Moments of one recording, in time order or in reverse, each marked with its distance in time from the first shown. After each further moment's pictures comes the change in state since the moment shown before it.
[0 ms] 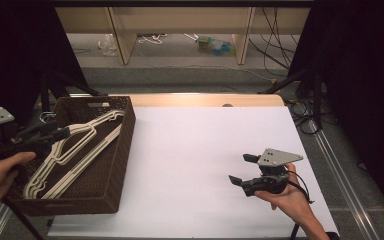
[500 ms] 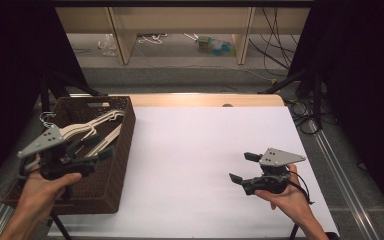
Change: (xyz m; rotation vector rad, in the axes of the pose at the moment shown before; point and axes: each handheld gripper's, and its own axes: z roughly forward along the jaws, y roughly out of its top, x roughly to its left) left arm -0.086 -0.035 0.049 -0.041 -0.130 0.100; right arm 0.000 0.000 -0.002 -0.035 -0.014 0.011
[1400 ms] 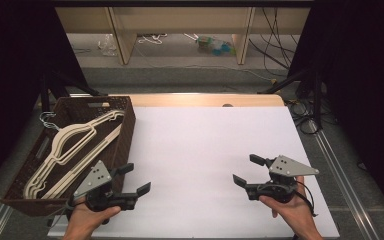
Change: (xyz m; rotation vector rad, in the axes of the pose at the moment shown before) left arm -0.055 -0.077 0.042 0.028 -0.079 0.019; right arm 0.016 -0.010 -0.019 -0.132 -0.047 0.062
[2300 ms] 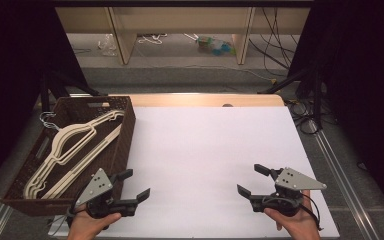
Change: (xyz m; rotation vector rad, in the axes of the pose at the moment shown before) left arm -0.003 -0.013 -0.003 -0.004 0.018 0.014; right arm 0.012 -0.016 -0.017 -0.012 -0.018 0.018
